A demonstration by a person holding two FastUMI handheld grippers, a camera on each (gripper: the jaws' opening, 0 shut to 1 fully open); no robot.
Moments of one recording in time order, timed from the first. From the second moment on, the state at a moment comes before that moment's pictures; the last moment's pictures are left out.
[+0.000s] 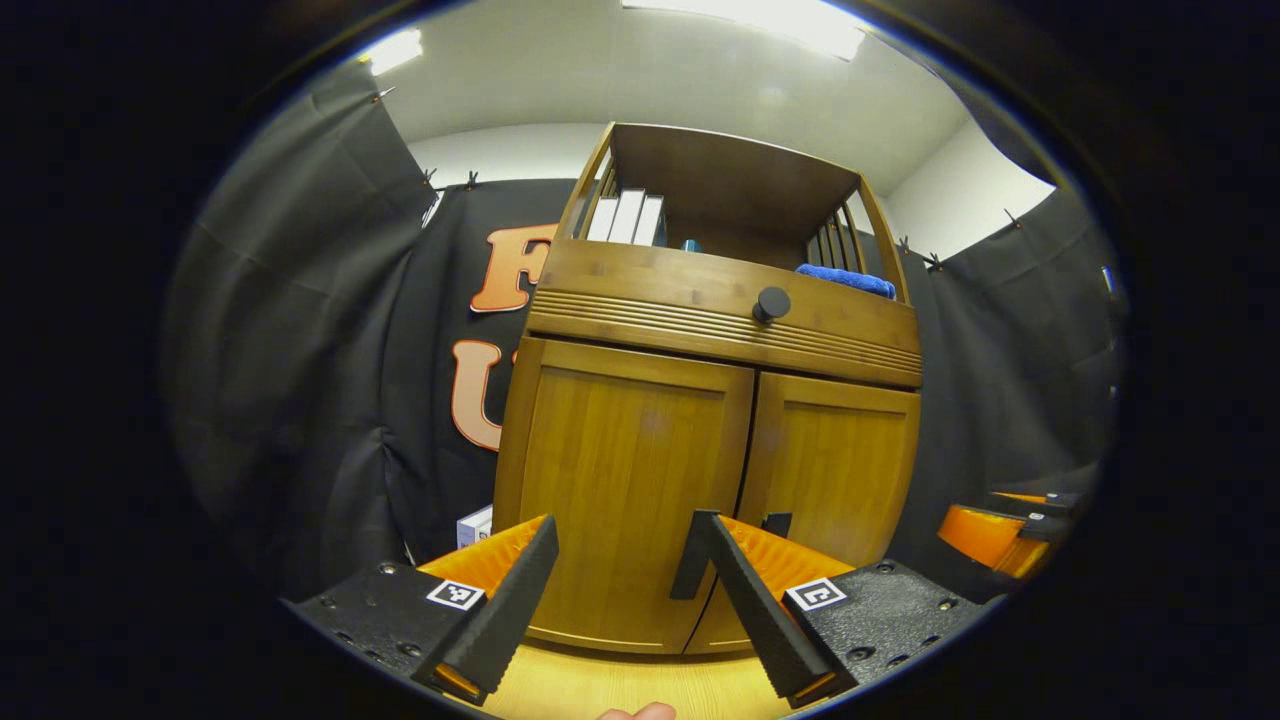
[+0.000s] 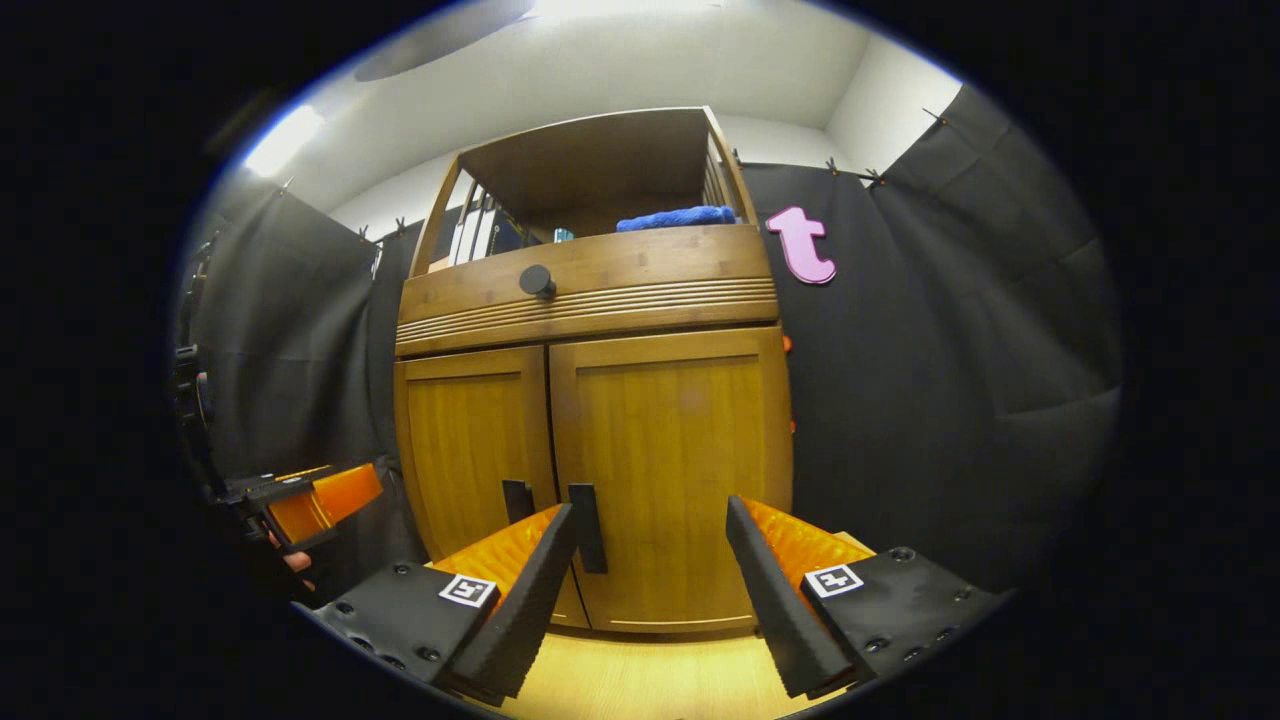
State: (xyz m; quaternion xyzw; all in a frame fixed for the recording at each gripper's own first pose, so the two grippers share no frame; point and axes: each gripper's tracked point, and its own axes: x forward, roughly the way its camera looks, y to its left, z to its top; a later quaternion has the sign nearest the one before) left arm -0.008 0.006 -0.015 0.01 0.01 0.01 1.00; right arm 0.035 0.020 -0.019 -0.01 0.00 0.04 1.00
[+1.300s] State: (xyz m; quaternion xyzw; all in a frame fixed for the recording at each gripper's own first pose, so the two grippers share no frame) left arm -0.044 0.044 -0.057 0.01 0.04 0.04 1.00; right arm 0.233 0.088 -0.135 -0.01 0.05 0.04 1.00
